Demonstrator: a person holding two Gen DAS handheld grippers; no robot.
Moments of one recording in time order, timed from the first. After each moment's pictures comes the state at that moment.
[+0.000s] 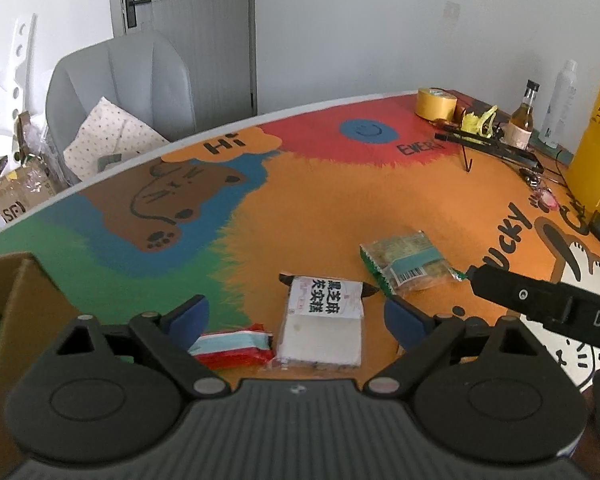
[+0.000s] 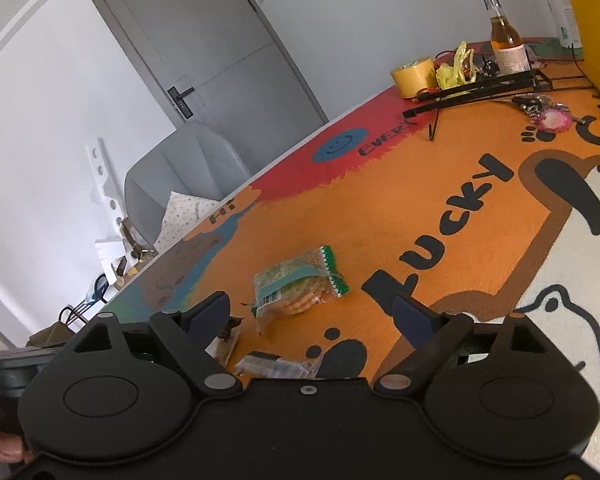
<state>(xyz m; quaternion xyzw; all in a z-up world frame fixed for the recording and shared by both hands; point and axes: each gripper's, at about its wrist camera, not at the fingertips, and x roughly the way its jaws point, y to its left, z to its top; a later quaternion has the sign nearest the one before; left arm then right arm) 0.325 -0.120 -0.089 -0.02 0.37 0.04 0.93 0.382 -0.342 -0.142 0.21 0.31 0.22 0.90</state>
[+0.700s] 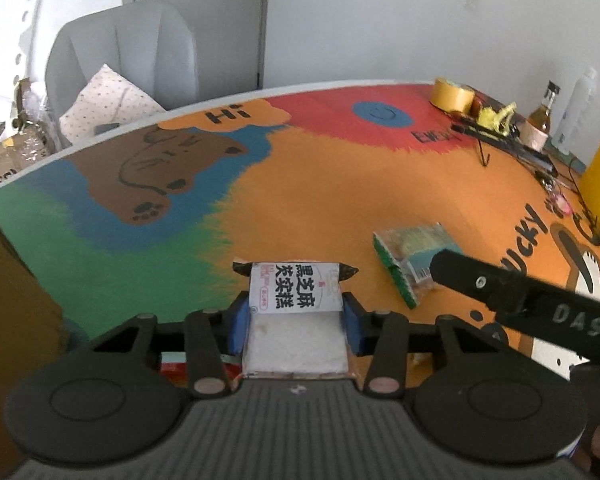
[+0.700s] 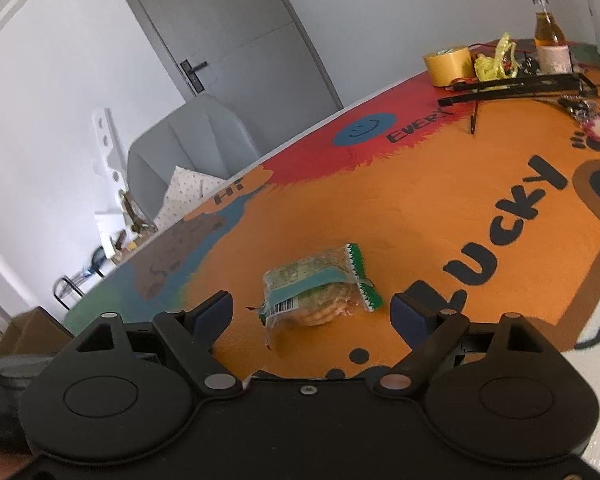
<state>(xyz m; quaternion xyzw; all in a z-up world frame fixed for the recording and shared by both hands) 0.340 -0.108 -0.109 -0.06 0.39 0.05 0.92 0.404 -0.305 -0.146 0.16 0.33 0.24 0.90</state>
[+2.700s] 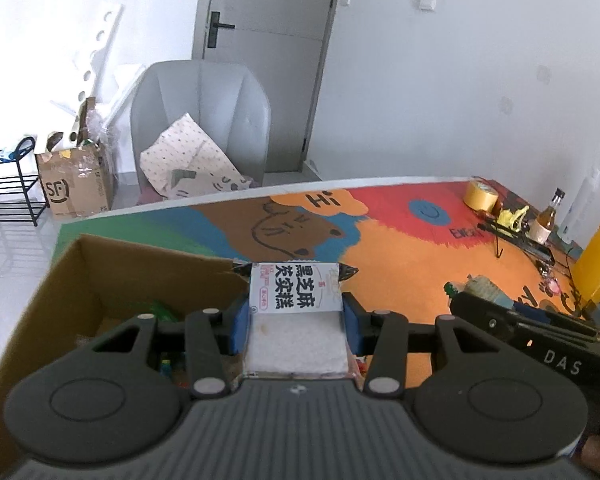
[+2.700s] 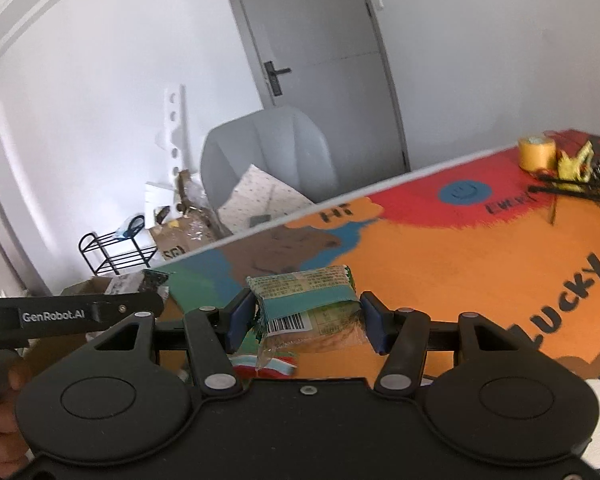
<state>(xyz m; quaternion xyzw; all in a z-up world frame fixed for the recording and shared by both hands) 0.236 -0.023 -0.023 -0.11 0.30 0.10 0.94 0.334 -0.244 -0.064 0.08 0.26 0.31 0.91</state>
